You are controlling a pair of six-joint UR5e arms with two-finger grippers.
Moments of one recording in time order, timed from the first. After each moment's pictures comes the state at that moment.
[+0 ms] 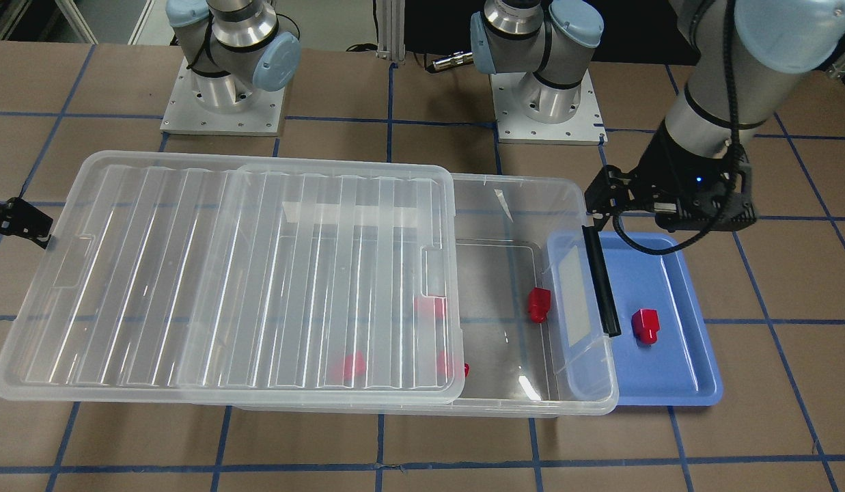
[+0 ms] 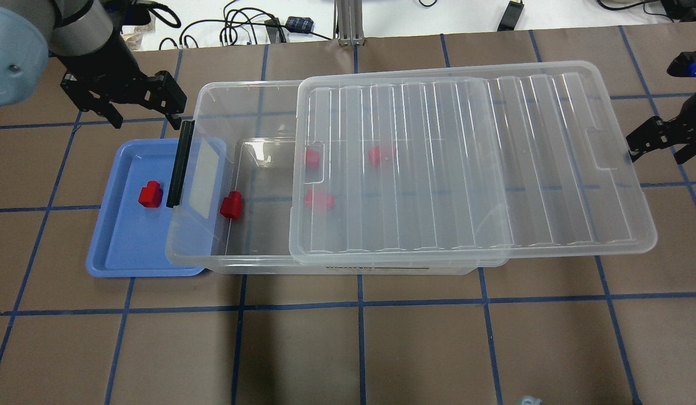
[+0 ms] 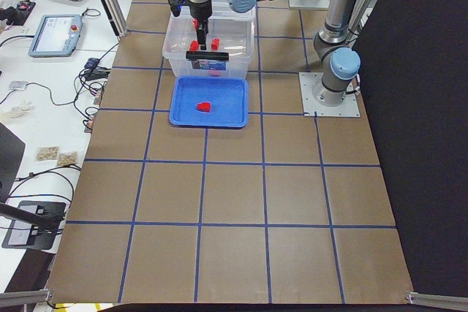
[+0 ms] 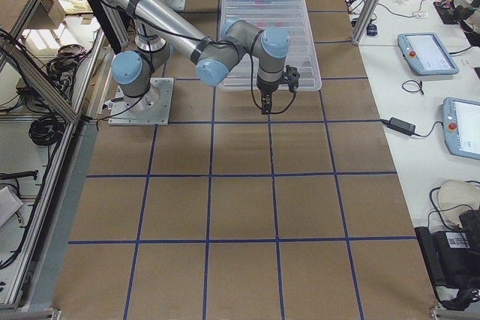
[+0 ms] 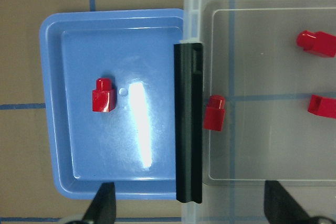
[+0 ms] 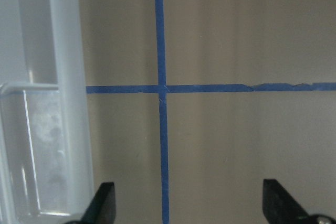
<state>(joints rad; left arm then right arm) -1.49 -1.66 -1.53 -1.52 1.63 0.14 1.03 -1.43 1.78 -1.88 -1.52 -0.52</state>
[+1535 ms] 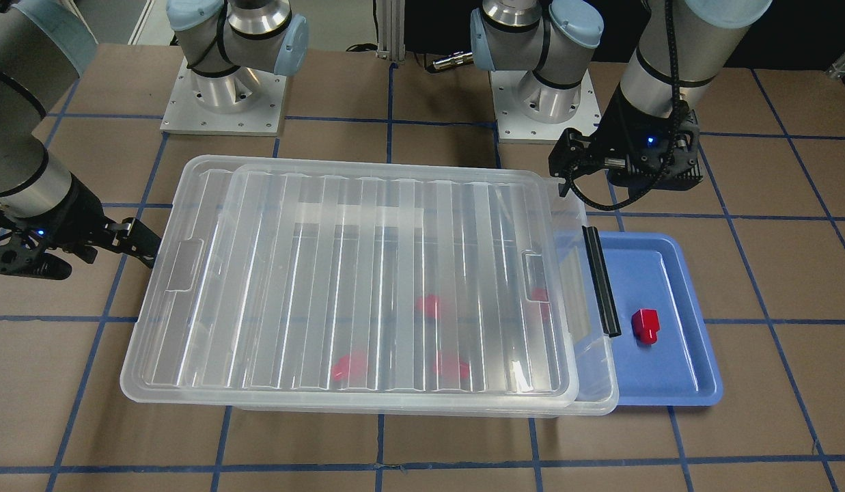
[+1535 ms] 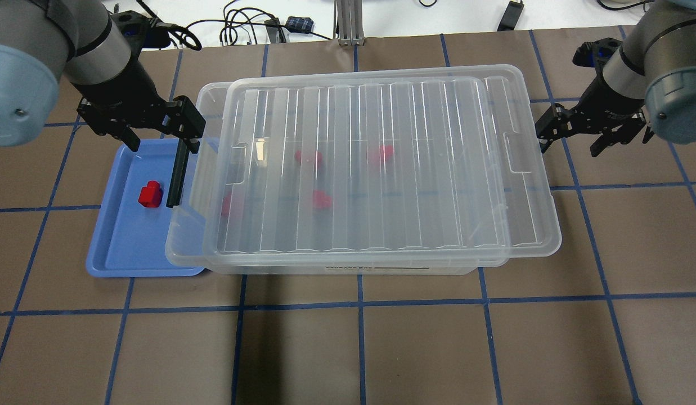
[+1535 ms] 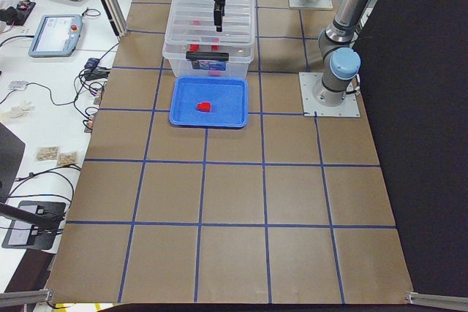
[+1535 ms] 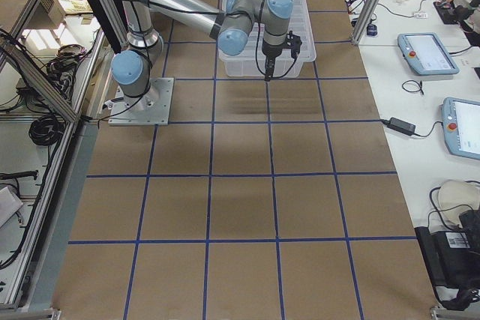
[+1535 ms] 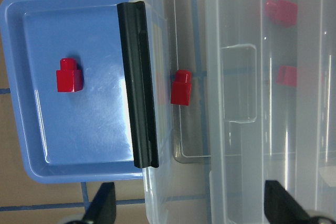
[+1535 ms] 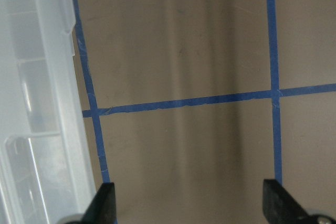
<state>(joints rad) -1.52 -1.57 -1.62 -1.54 1.60 0.13 1.30 -1.43 1.78 -1.88 -1.52 -0.16</state>
